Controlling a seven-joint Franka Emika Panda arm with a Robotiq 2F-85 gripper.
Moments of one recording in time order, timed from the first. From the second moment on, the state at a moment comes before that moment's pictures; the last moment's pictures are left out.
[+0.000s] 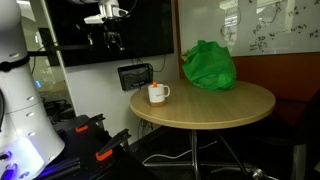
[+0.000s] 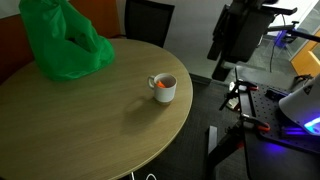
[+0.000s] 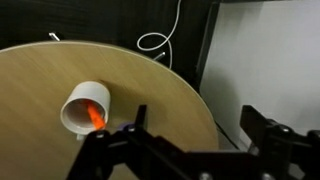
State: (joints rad) arm 0.22 -0.37 0.18 -2.57 0.30 2.36 0.11
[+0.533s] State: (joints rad) arm 0.09 -0.20 0.13 -2.52 0.06 2.51 0.03
